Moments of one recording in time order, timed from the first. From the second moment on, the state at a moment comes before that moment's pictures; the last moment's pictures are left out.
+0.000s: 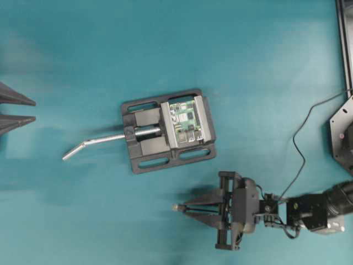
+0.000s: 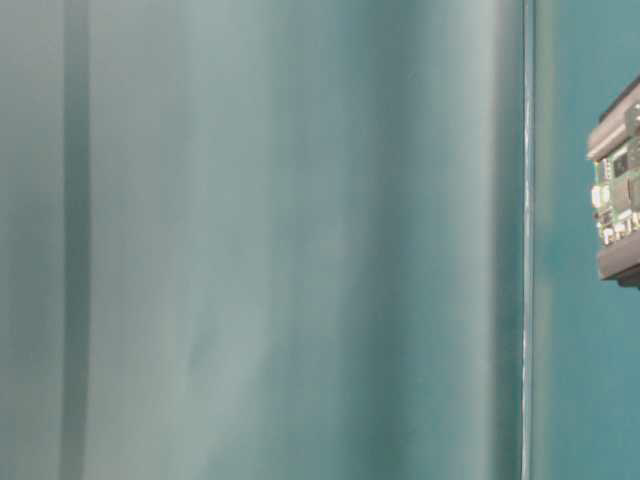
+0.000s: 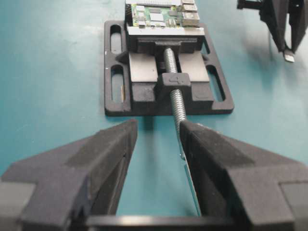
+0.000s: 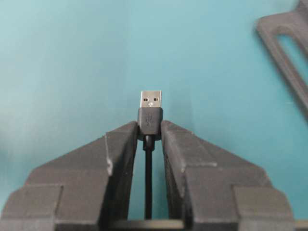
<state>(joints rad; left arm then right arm) 0.09 -1.36 1.45 -0.07 0.17 -0.02 0.62 0.37 0.78 0.85 -0.98 -0.03</state>
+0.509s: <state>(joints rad) 0.09 -1.36 1.45 -0.07 0.17 -0.02 0.72 0.37 0.67 1.45 -1.21 -0.31</state>
